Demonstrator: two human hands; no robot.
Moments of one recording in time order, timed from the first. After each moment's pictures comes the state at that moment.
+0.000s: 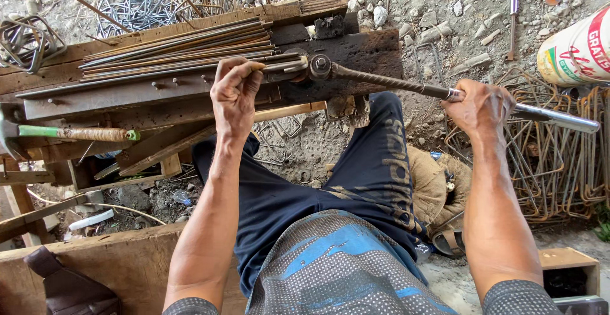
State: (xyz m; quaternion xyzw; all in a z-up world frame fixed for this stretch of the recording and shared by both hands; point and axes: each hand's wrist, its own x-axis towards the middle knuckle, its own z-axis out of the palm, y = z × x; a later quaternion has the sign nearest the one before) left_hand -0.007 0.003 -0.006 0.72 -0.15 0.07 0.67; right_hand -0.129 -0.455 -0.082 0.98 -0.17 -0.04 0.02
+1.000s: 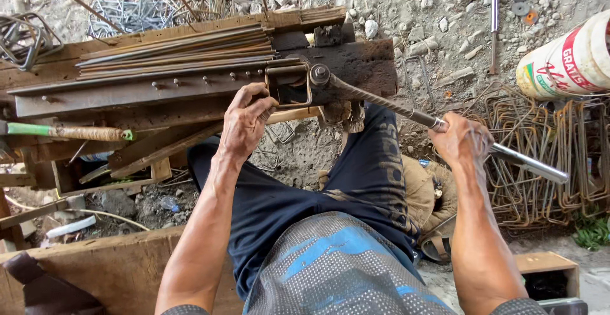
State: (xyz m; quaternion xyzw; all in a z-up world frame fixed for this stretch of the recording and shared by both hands) left_hand -0.031 0.027 -0.046 0.83 -0.29 0.07 0.47; right_hand -0.173 -0.402 -0.039 0.97 -0.21 -0.06 -0.06
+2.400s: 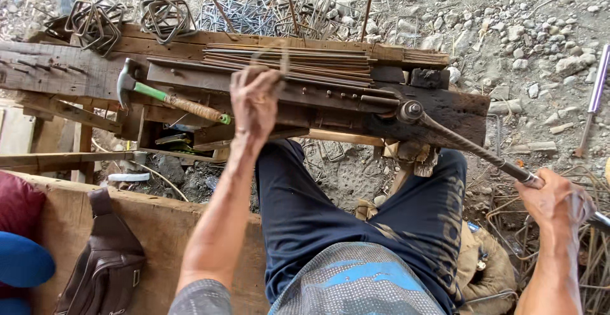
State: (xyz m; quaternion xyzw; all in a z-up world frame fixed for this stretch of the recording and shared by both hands) left_hand 0.016 0.133 -0.007 0.86 -0.06 0.23 0.45; right_hand -0.140 -0.460 -0.093 0.97 -0.21 -0.11 0.08
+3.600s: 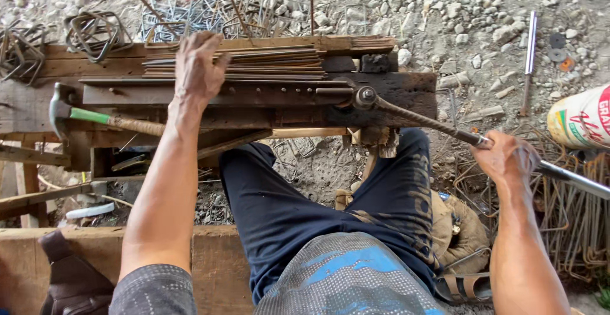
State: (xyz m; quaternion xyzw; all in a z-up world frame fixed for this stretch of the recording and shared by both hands) left_hand 0.108 0.165 -0.014 0.96 -0.18 0.11 0.20; right_hand -0.127 -0.439 -0.065 0.97 -0.21 -0.11 0.04
